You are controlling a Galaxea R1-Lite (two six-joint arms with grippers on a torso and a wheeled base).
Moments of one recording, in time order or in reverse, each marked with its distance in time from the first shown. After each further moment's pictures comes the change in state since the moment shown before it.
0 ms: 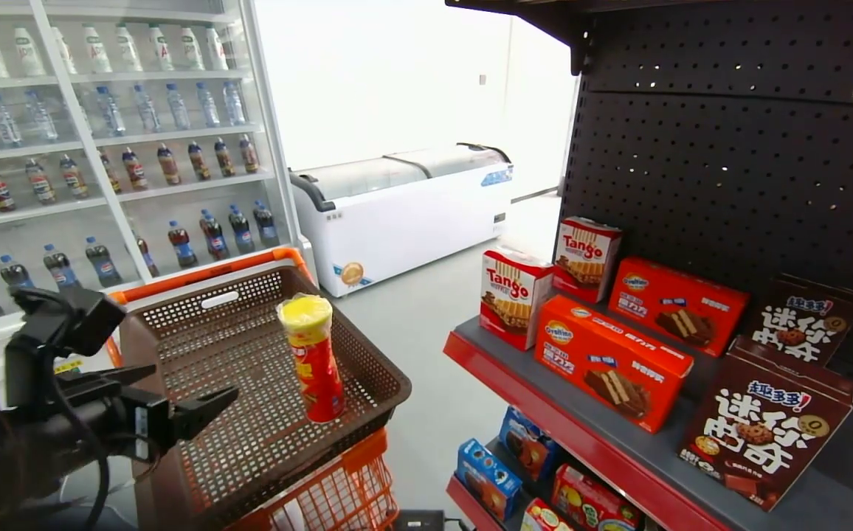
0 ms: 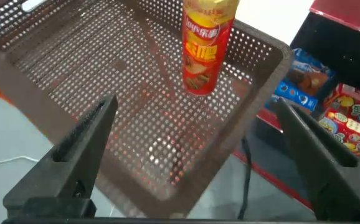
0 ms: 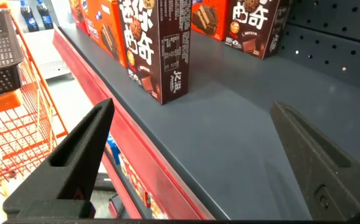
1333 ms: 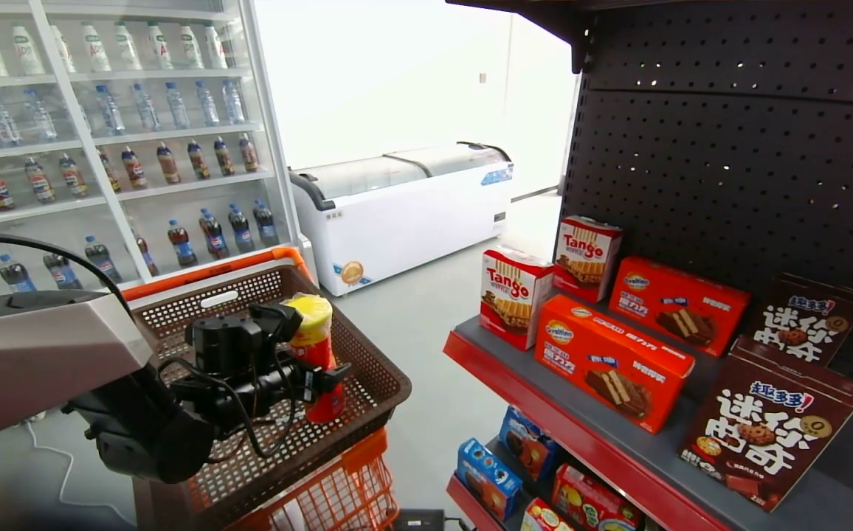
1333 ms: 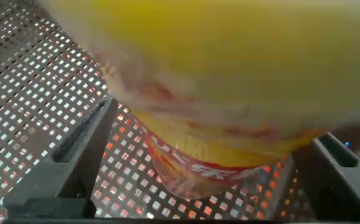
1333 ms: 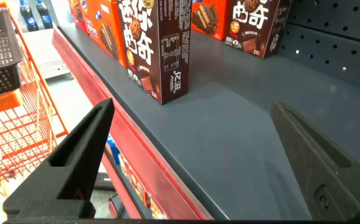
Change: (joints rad) left arm -0.056 0.866 -0.251 -0.648 -0.058 0.012; right arm 0.000 0.000 0.000 0.000 0.000 0.000
